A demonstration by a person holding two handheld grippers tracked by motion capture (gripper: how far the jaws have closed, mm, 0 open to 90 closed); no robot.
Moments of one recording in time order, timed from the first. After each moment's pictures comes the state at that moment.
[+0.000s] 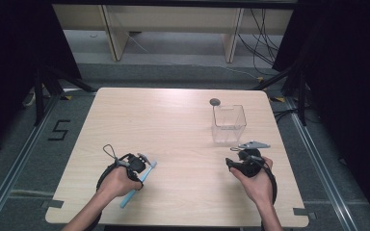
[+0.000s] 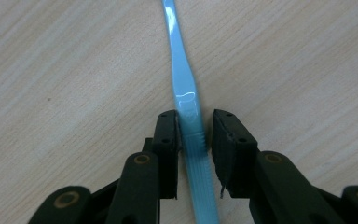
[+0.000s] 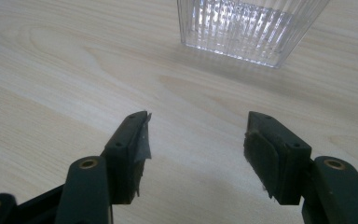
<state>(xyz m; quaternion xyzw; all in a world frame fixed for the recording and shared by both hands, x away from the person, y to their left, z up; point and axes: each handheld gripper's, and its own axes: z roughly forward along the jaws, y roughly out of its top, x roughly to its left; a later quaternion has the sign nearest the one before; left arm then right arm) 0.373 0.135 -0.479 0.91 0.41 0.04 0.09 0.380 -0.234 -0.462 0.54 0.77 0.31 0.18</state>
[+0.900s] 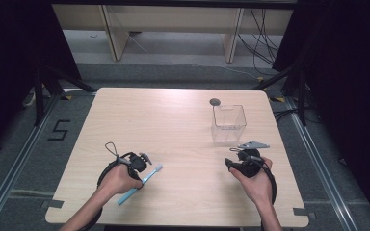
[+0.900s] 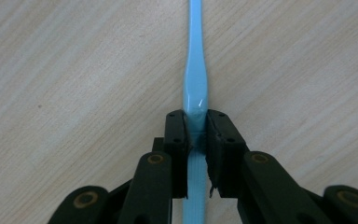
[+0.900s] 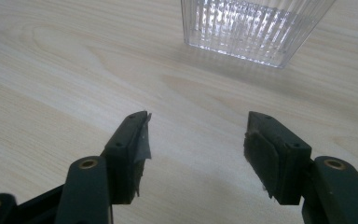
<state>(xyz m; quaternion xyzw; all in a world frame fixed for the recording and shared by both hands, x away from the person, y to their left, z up) 0.379 0.134 -0.478 0.92 0.39 0.02 0.08 0.380 -0.234 -0.463 0.53 0.77 0.31 0.18</state>
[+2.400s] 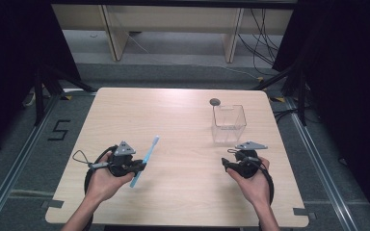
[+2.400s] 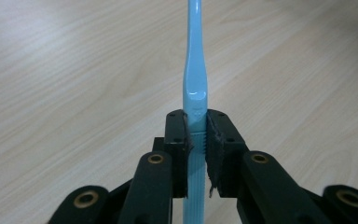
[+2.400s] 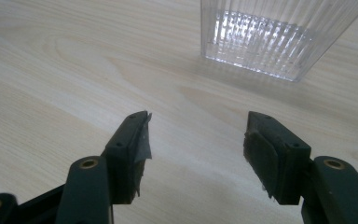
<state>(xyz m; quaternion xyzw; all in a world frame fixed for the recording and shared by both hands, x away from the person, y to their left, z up) 0.359 0.169 -0.442 0.83 0.39 0.14 0.38 0.379 -0.226 -0.463 0.50 0.77 0.34 0.19</state>
